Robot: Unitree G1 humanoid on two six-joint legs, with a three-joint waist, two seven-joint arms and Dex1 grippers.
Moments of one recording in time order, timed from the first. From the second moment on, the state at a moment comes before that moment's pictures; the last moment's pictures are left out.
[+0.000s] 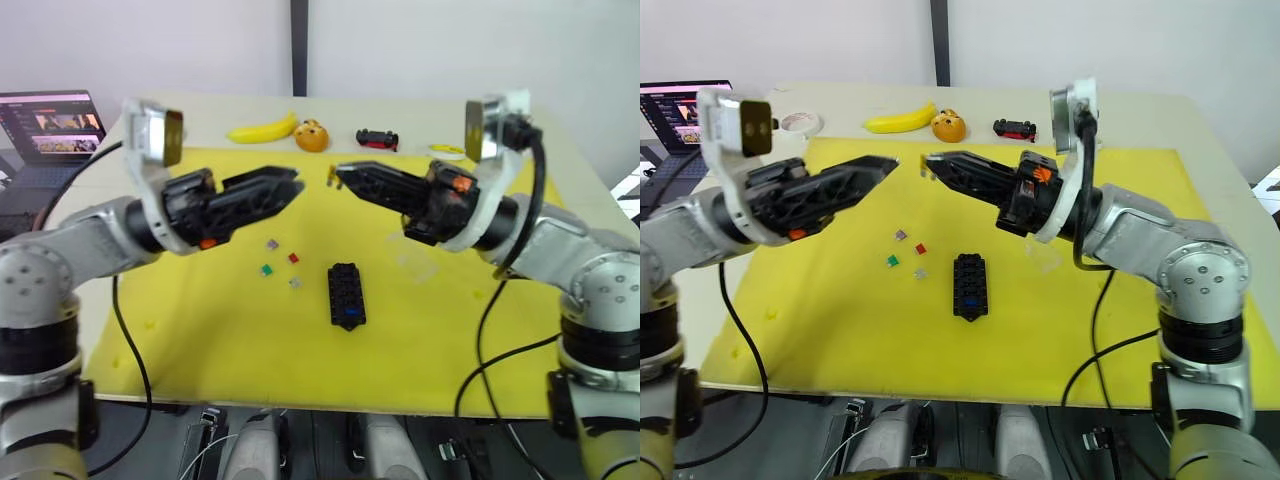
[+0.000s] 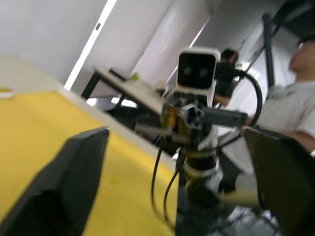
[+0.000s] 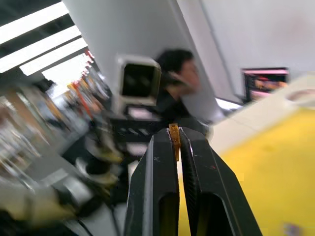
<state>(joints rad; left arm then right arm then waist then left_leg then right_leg) -0.56 0.83 0.24 -0.29 -1.67 1.04 -0.52 -0.67 -0.71 -0.08 -0.43 1.50 0.88 0.35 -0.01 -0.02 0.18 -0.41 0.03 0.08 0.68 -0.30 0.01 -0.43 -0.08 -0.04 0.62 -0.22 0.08</state>
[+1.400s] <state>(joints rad) -0.31 0.85 -0.09 -0.43 -0.60 0.50 -1.20 -0.44 -0.64 0.20 0.01 0.45 0.21 1.33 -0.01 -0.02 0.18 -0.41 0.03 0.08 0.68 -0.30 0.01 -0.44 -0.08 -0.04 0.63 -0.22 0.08</state>
